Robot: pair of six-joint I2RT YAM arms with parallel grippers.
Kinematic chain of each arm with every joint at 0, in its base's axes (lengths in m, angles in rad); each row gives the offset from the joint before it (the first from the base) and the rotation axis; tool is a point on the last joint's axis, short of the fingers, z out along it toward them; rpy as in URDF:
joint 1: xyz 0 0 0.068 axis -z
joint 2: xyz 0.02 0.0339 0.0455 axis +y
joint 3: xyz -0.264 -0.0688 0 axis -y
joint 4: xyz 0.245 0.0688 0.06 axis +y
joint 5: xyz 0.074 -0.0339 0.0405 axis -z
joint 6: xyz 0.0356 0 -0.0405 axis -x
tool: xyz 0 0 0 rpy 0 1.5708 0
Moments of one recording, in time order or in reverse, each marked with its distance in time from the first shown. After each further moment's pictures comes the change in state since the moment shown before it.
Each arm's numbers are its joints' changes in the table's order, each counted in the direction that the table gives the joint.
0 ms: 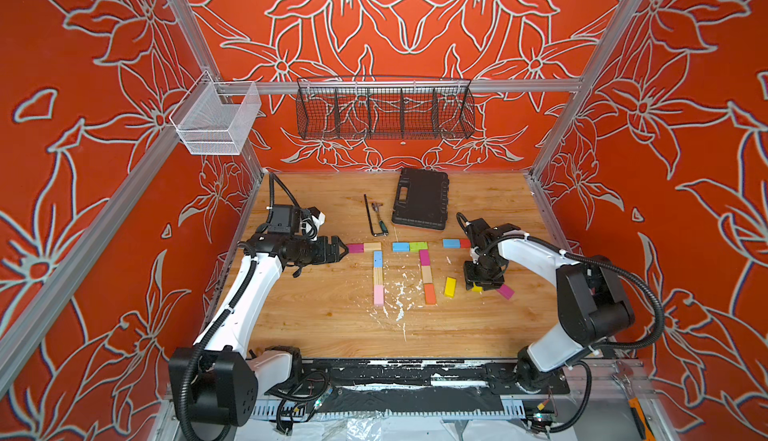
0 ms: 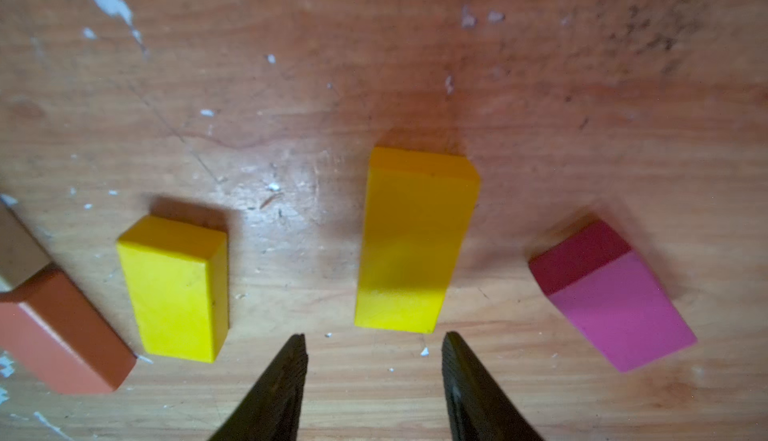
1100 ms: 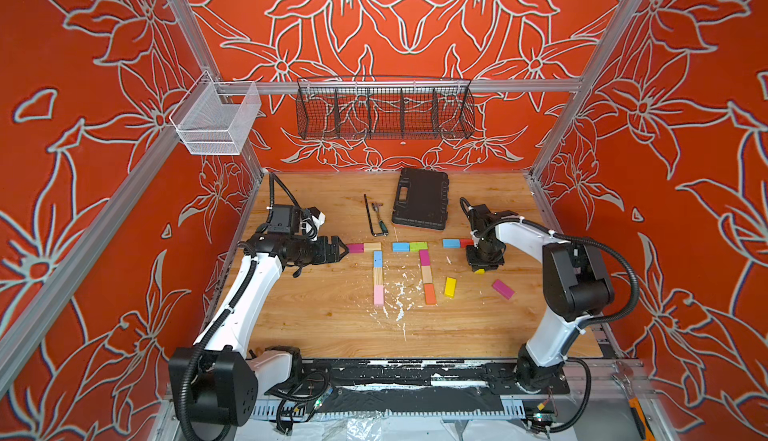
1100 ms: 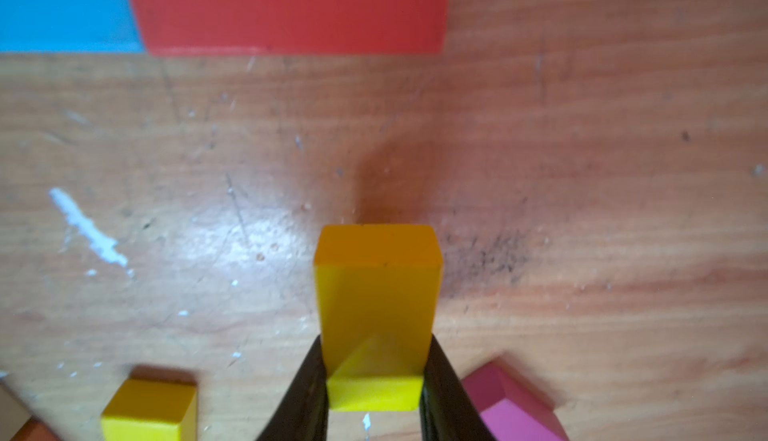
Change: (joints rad) left arm 0.000 0.003 0.000 0.000 0.002 0.000; right arm 0.092 0.186 0.182 -0.045 0.089 0.127
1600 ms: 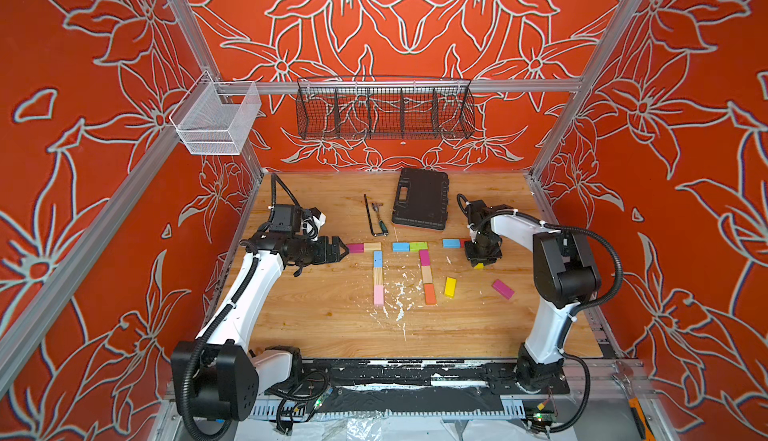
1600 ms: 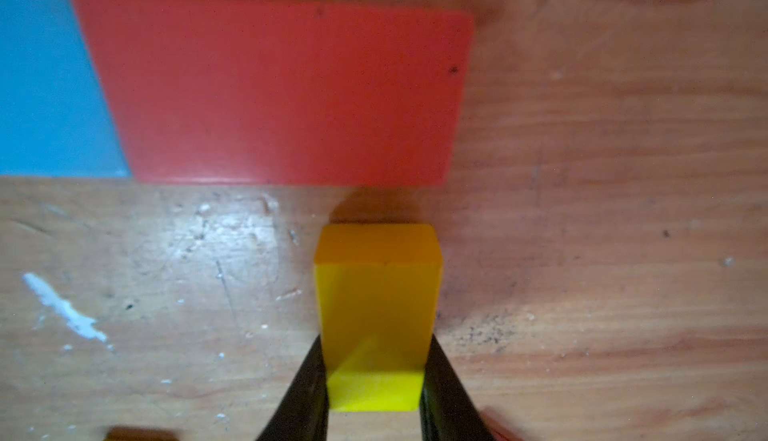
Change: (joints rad) left arm 0.000 0.023 0.000 0.000 -0.003 0.000; right arm 0.016 0.095 0.096 0.016 0.021 0.055
